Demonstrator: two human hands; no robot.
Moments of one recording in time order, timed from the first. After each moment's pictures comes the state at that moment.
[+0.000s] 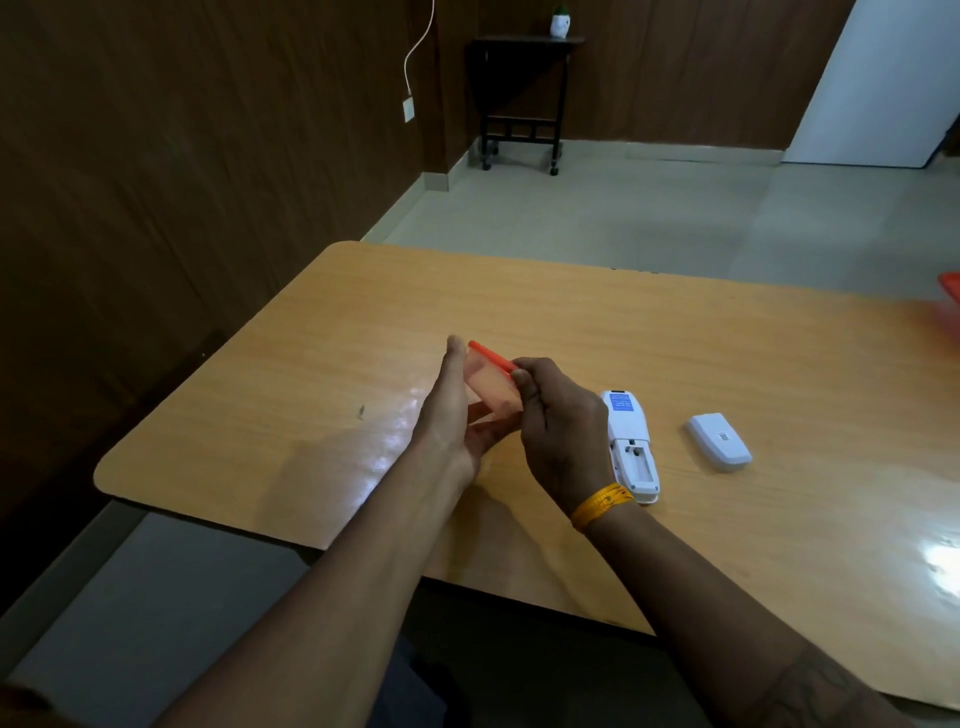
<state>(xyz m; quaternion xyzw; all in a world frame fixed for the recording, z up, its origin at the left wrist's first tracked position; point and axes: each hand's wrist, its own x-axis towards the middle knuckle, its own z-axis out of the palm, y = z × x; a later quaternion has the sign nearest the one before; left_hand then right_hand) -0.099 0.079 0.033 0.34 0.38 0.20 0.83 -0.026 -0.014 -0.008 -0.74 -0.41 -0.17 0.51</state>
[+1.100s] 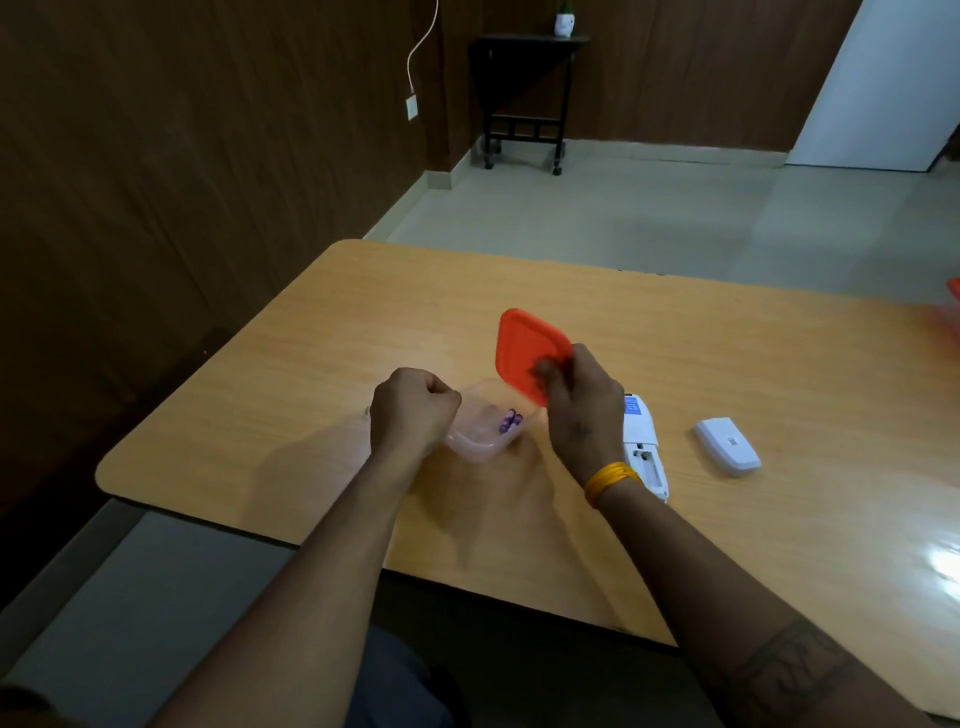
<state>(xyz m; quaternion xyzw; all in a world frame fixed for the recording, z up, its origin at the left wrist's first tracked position) -0.116 0.138 0.003 0.78 0.46 0.20 0.36 0.009 -0.002 -0.018 -0.79 -0.30 -0.05 0.53</state>
